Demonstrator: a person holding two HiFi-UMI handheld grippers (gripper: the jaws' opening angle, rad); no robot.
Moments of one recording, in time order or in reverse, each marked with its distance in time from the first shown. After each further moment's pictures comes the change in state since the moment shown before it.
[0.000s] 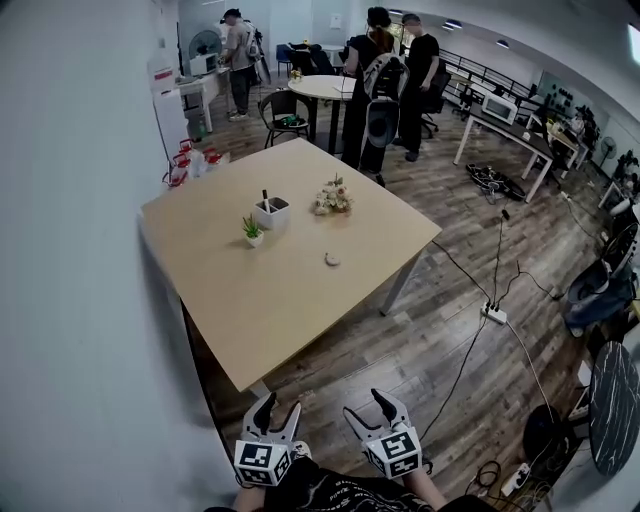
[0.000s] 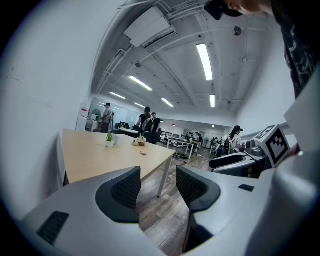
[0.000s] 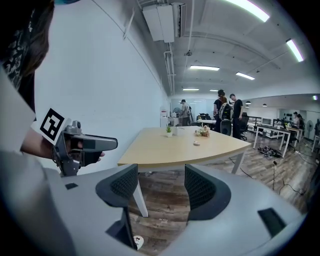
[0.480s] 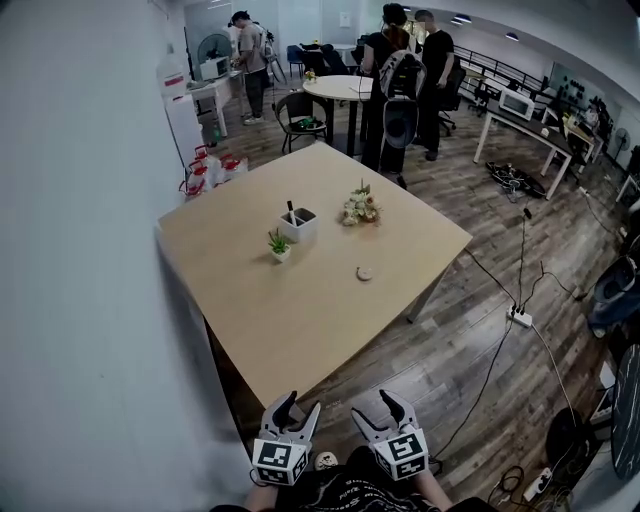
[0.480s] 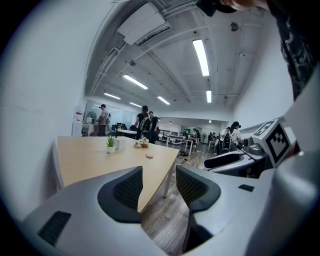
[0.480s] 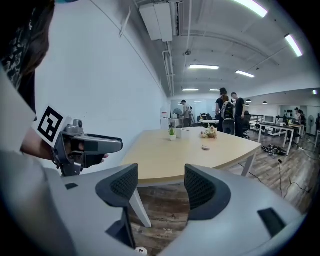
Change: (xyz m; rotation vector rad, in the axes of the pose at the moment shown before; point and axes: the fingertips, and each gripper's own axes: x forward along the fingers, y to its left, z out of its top) left arm 0.040 0.061 0.024 0.069 0.022 -0.028; right arm 0.082 0.018 0.037 0.031 -0.023 0.005
